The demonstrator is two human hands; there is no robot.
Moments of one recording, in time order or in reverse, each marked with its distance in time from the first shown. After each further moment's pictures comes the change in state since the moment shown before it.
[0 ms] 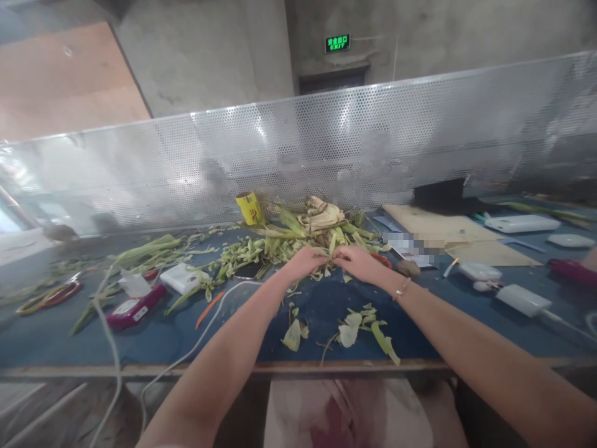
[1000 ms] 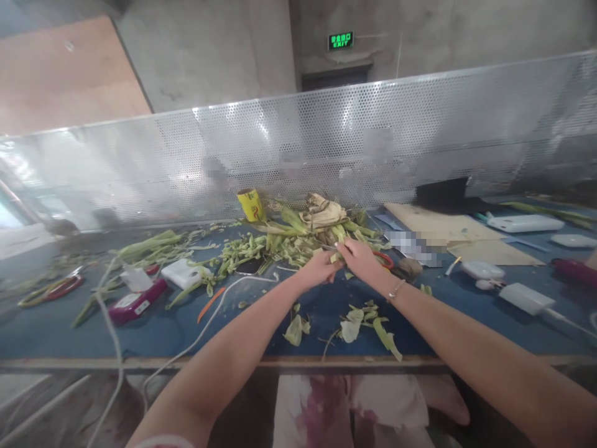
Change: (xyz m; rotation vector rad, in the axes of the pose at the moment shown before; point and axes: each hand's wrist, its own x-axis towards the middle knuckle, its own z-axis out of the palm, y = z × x) left_hand -0.010 0.018 0.033 -0.184 -0.073 -0.008; right_hand 0.005 0.004 0.016 -0.143 0.390 -0.061
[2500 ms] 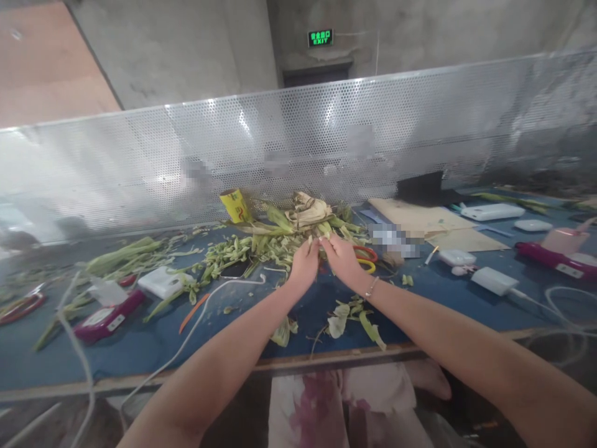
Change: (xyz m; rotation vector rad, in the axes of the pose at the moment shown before) left_hand 0.013 -0.001 0.017 -0.097 0.520 -0.032; right_hand -0.005 -0.017 0.006 0.174 0.146 0.058
